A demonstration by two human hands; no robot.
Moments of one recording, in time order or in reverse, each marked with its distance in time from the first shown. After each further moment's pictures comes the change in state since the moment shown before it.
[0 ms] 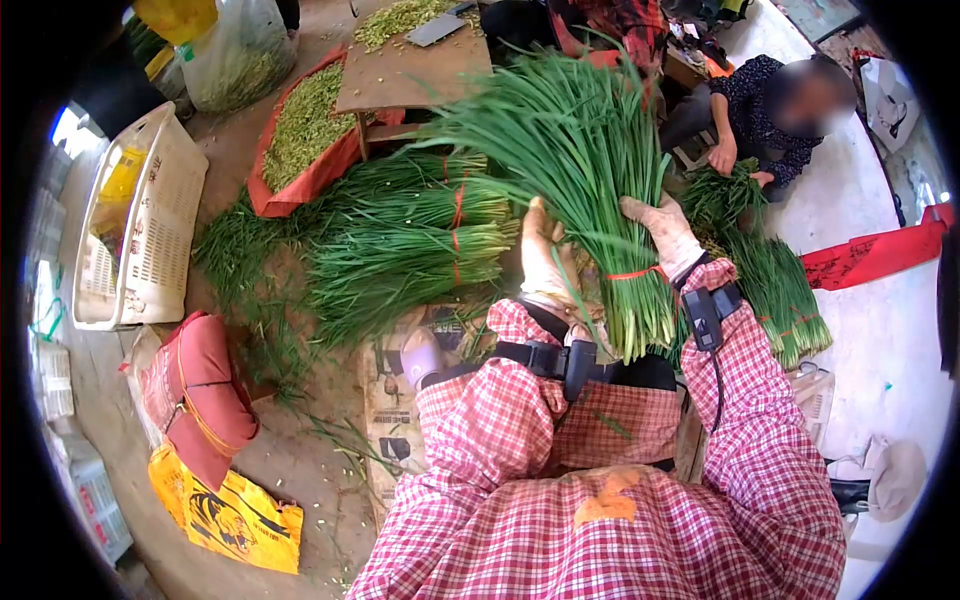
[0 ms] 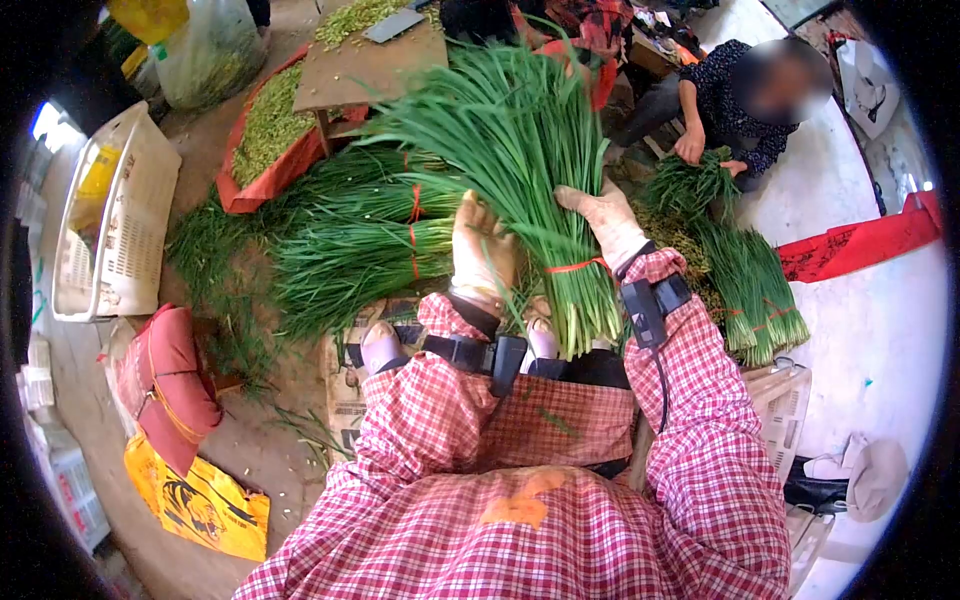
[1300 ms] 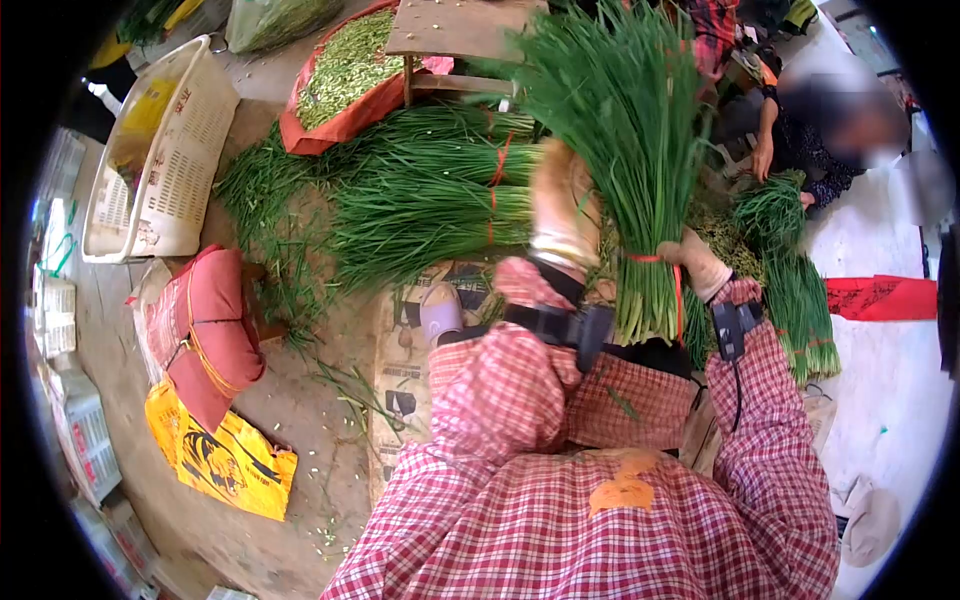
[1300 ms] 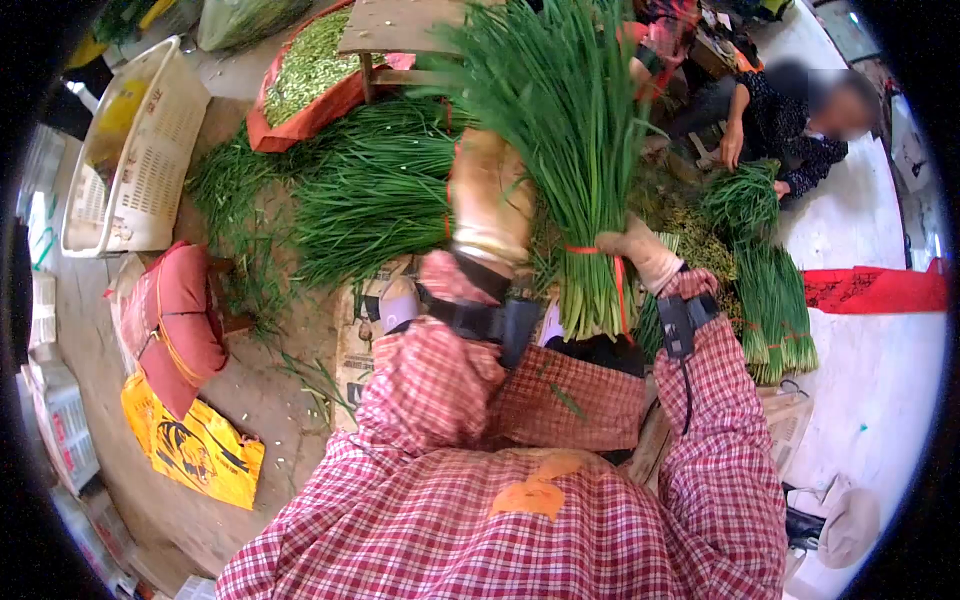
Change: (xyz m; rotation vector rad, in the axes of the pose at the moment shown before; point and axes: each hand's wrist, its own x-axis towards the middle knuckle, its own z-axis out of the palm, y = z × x) left_hand -0.003 0.053 0.015 -0.132 -0.101 0.198; right_hand -0.008 0.054 -0.033 -0.307 -0.379 0.199
